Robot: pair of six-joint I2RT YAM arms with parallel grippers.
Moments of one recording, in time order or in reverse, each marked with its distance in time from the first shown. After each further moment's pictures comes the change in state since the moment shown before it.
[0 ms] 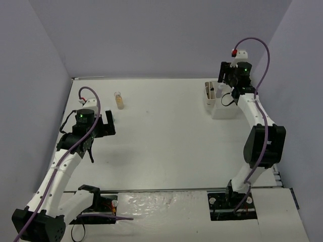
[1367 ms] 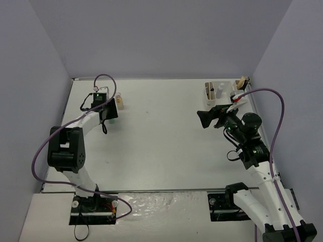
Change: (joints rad) left arm 0.136 0.787 0.196 0.463 0.057 0.032; right arm 0.242 -1.008 -0.688 -0.089 -0.304 0.228
